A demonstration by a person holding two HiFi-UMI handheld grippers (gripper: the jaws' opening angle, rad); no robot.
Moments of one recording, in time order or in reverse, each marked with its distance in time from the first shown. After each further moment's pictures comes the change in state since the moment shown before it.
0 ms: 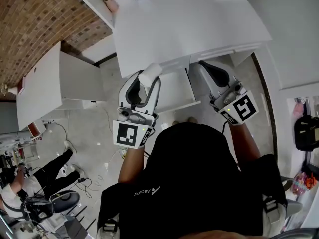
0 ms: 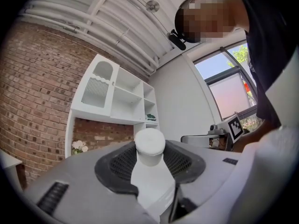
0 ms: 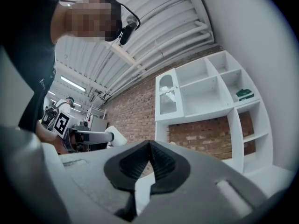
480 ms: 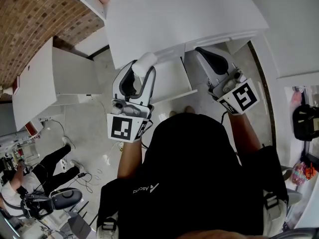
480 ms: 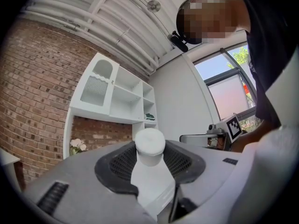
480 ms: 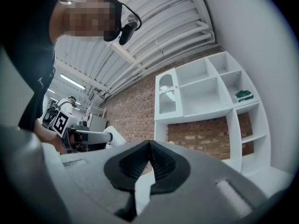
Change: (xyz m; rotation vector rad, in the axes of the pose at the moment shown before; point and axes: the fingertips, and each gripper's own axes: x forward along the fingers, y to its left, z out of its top) left arm 0.001 -0.009 -0.006 -0.009 0.001 -0.016; right arm -0.008 -0.004 -0.002 -0.016 0.011 -0.008
